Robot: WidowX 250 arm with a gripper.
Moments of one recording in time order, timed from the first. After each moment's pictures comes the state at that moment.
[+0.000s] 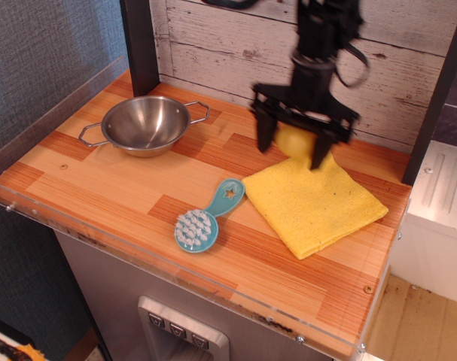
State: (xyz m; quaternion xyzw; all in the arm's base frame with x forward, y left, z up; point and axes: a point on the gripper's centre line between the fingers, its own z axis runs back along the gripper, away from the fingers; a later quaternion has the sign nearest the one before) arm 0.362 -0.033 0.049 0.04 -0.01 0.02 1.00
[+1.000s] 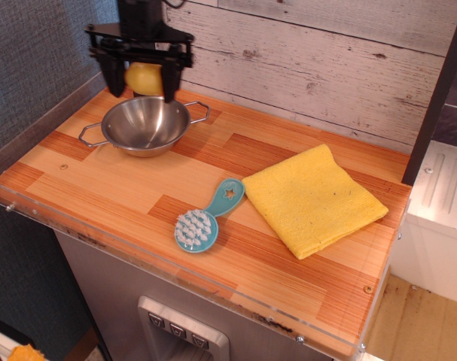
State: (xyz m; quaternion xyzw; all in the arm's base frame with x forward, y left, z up) arm 0.331 0.122 0.088 0.03 -0.02 0.17 0.98
